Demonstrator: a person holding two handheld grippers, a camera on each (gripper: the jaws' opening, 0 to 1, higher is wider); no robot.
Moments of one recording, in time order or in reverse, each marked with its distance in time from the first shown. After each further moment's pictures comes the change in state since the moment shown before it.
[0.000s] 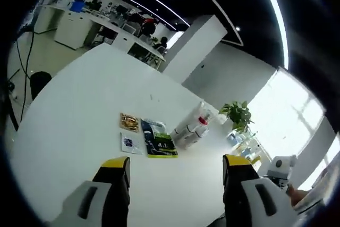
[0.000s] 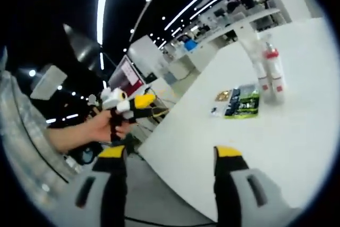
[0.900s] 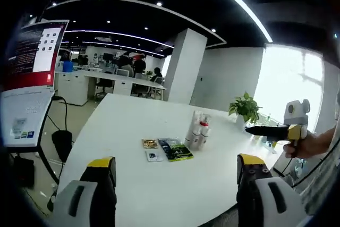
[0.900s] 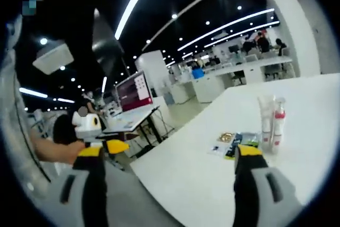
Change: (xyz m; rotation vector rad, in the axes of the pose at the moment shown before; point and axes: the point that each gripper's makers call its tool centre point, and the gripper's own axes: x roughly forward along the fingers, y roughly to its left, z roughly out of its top) left arm -0.101 -0.008 -0.017 0.384 -0.216 0.135; right arm -0.008 0.063 0.043 -0.299 -0.182 -0.051
